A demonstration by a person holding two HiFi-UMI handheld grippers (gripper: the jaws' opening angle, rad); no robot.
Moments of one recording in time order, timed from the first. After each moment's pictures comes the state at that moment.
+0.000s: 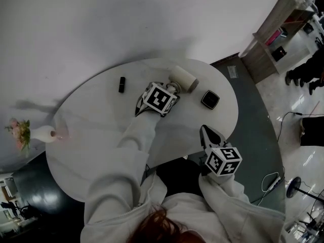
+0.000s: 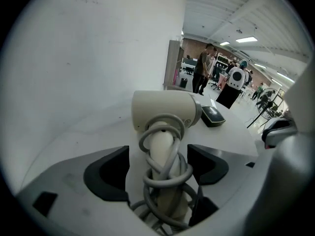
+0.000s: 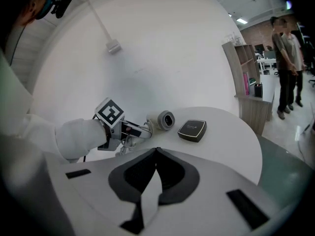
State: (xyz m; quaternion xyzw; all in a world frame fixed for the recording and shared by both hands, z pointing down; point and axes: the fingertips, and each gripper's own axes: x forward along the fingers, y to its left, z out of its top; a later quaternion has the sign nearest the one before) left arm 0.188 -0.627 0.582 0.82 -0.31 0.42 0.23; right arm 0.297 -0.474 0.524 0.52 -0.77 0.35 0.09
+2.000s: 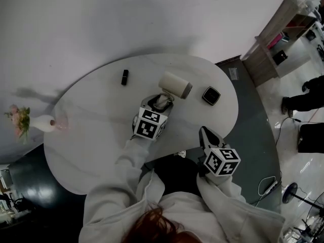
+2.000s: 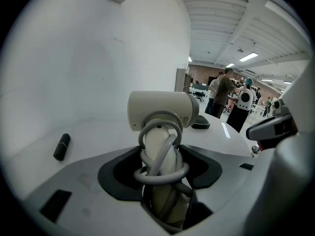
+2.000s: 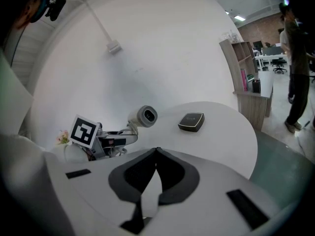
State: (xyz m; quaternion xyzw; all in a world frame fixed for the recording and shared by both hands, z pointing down) left arm 0.157 -0.557 0.556 0.85 -0.41 0.28 0.18; right arm 0.296 -0.446 0.529 0.51 -0.77 0.37 0.09
